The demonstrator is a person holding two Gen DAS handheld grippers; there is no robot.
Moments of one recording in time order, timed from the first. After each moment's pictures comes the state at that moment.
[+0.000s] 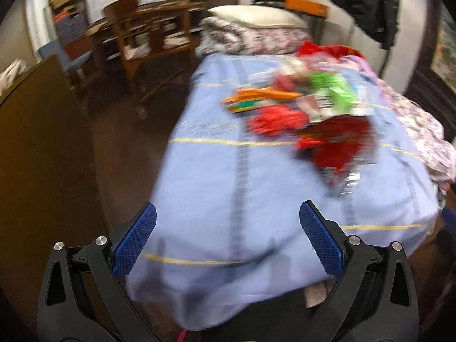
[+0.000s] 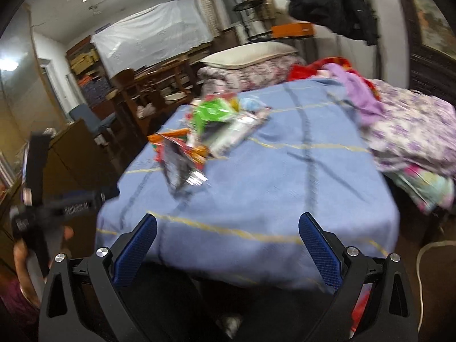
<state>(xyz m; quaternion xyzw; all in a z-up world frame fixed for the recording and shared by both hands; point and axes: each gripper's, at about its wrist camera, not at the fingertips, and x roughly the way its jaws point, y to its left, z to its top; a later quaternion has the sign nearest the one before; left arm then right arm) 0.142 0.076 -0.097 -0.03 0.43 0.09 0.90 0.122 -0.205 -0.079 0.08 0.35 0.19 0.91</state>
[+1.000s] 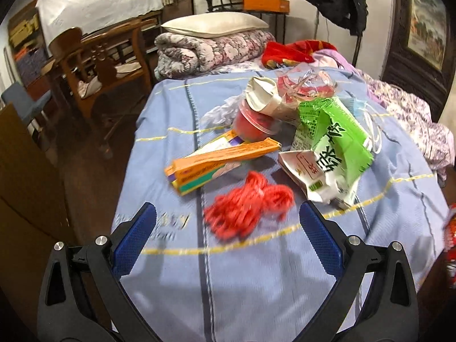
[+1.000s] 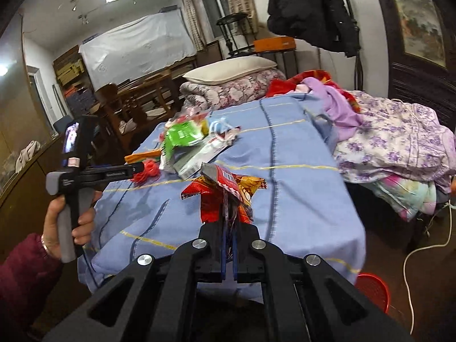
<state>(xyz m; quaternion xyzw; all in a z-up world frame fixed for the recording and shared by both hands) 0.279 0.042 -0.112 0.04 0.41 -0.01 0.91 0.119 -0.251 -0.074 0.09 0.32 0.12 0.94</state>
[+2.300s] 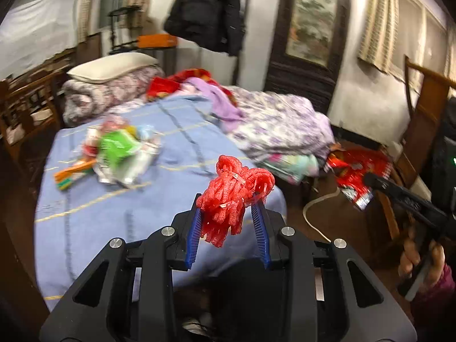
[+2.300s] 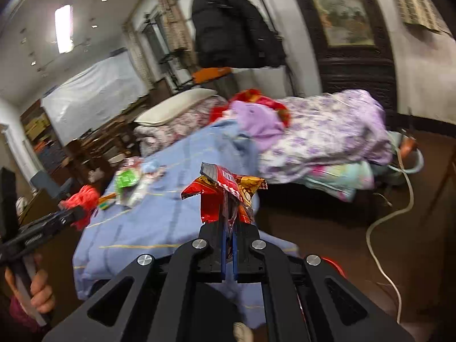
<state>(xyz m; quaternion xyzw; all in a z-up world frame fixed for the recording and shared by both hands) 0.095 -0.132 -0.022 0.04 0.34 -0.27 0.90 0.013 -0.415 -0.046 0.18 0.28 0.00 0.94</state>
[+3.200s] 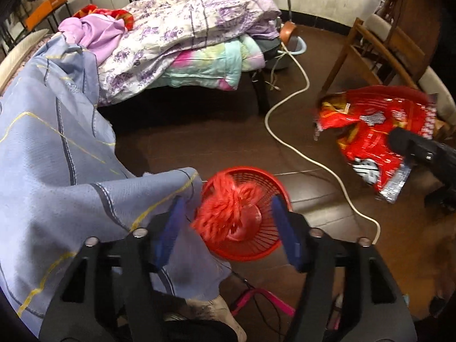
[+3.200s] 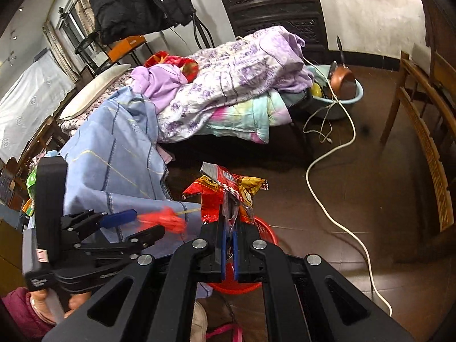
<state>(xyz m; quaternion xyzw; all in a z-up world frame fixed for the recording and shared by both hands) 0.152 -0.393 -0.217 0.22 0.49 -0.36 0.76 0.012 -0.547 -0.173 0.24 0.39 -0.14 0.88</state>
